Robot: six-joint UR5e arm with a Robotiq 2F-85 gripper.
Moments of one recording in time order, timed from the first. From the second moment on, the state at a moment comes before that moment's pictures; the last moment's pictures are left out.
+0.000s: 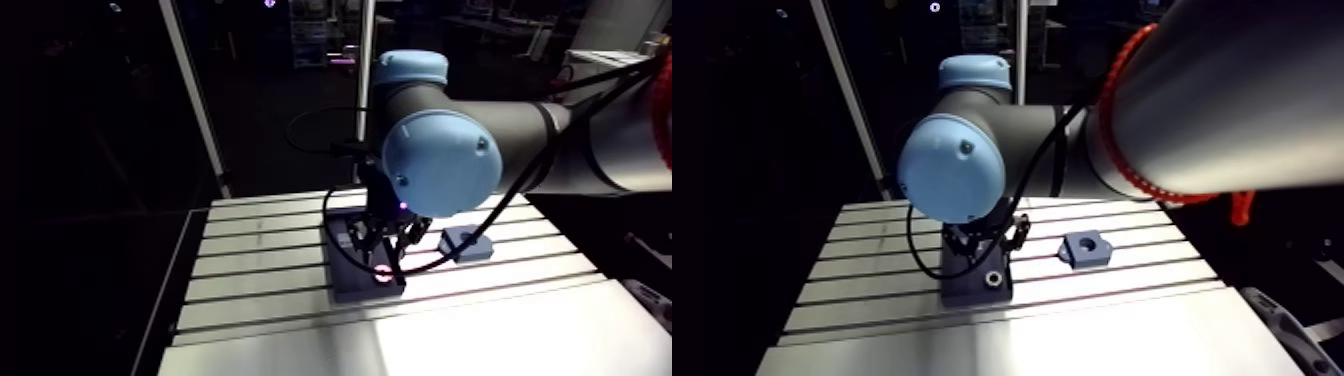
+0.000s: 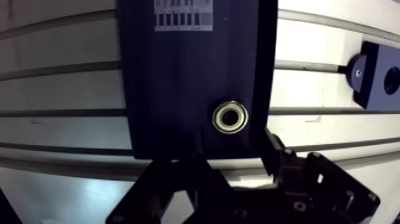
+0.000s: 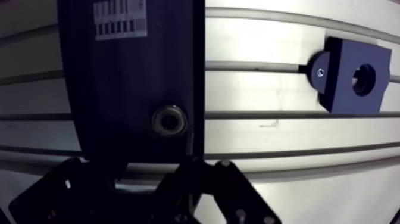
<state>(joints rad) -0.17 -1.36 2.10 -2.24 -1.59 -1.75</state>
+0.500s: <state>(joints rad) -0.17 -1.34 2.10 -2.25 -1.59 -1.75</state>
